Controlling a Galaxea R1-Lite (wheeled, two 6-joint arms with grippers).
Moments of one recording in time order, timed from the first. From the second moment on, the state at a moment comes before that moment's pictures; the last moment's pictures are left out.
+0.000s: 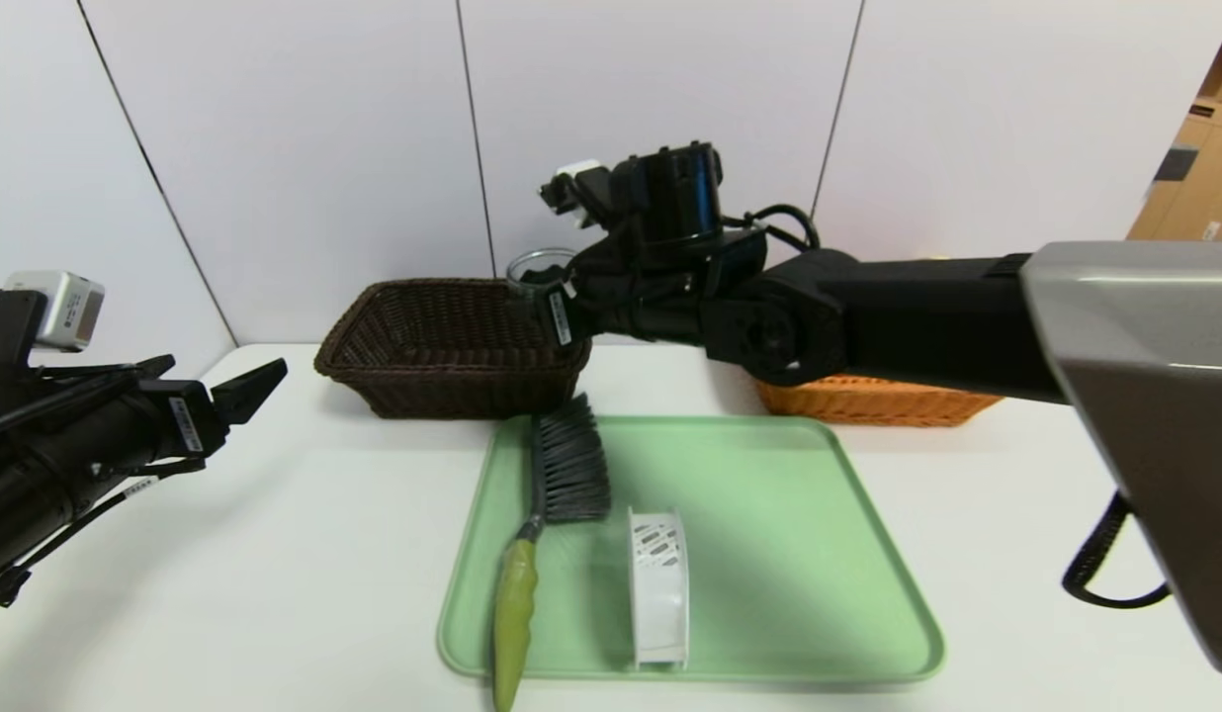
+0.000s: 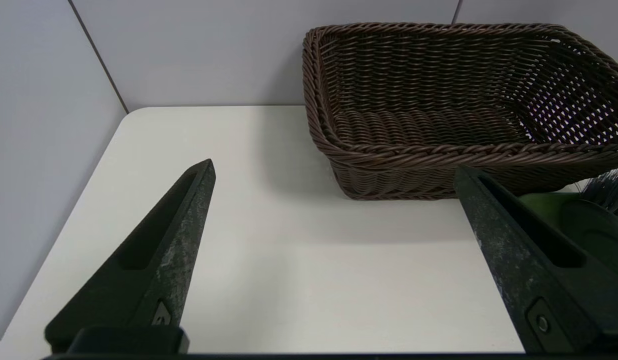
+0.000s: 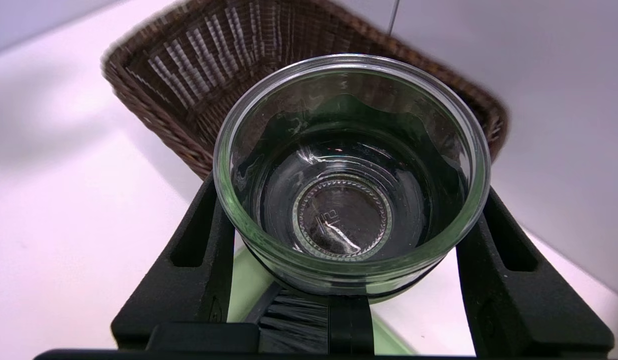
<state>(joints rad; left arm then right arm) 0.07 1.42 -0.42 -0.95 -0.12 -0.02 0.72 2.25 -1.94 -0.06 0.00 -0.08</state>
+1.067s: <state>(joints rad) 0.05 1.38 -0.37 -0.95 -0.12 -0.02 0.72 2.41 -1.97 -0.23 -0.03 -0.08</state>
